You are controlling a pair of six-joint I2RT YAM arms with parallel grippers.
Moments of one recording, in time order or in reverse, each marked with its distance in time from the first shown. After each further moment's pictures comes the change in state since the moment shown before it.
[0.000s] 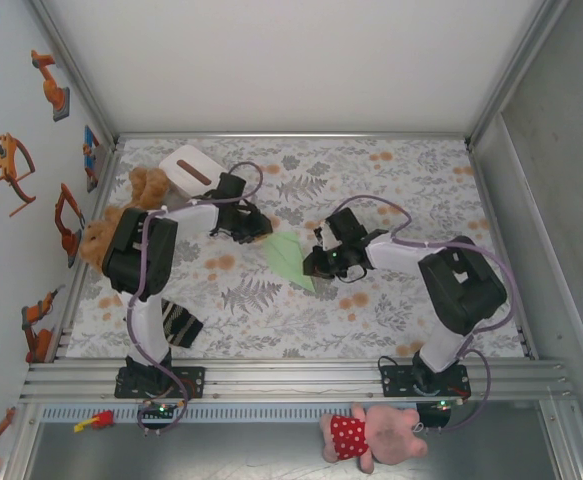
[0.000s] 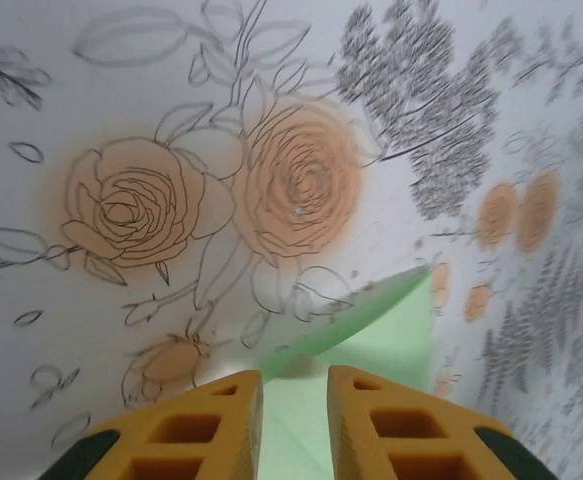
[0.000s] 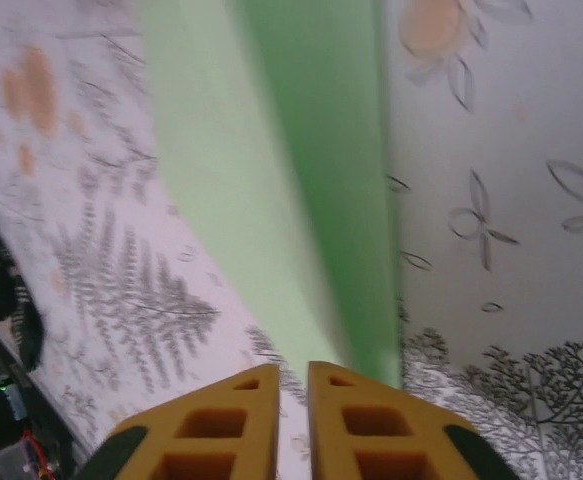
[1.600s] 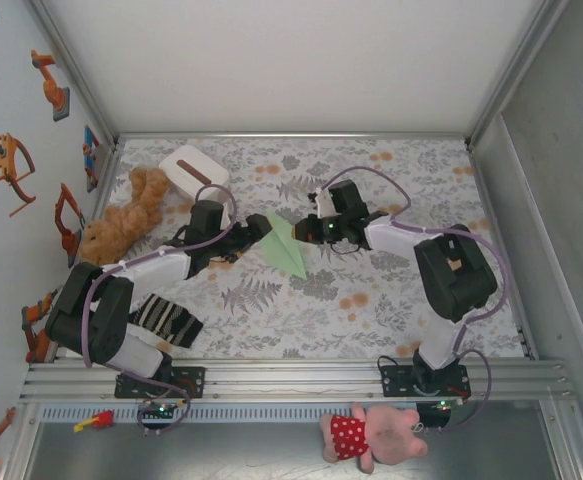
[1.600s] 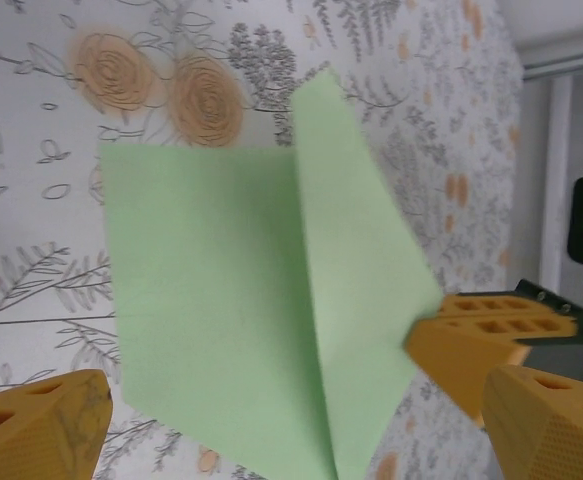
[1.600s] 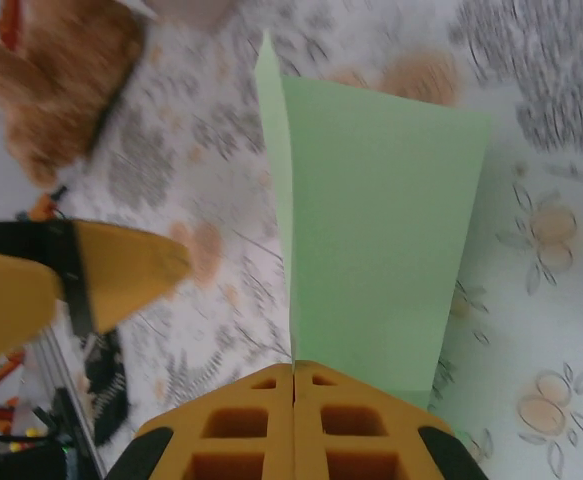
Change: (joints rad) left arm -0.038 -0.457 -0.523 0.474 -0.036 -0.302; right arm -0.069 0.099 0.166 0.214 -0.098 -0.061
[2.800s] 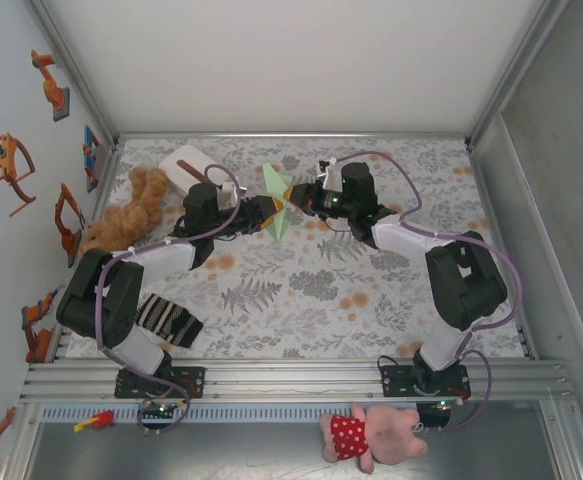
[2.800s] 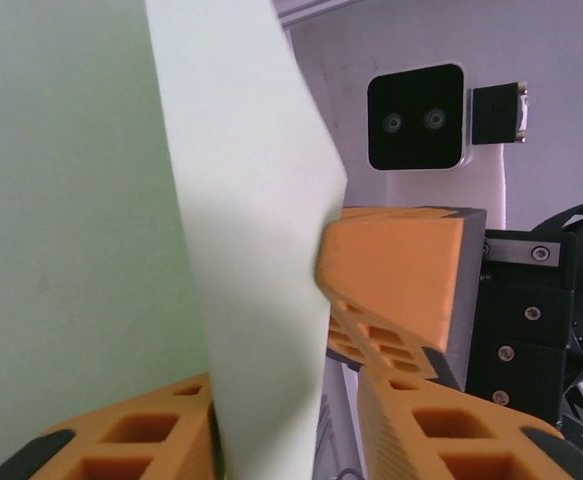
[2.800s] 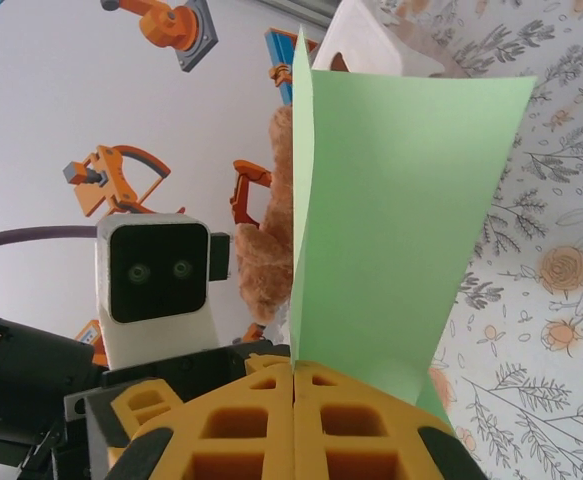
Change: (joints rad) left arm 0.021 0.099 0.076 0.440 0.359 -0.132; right arm -0.020 -0.053 0.002 0.413 -0.051 0.490
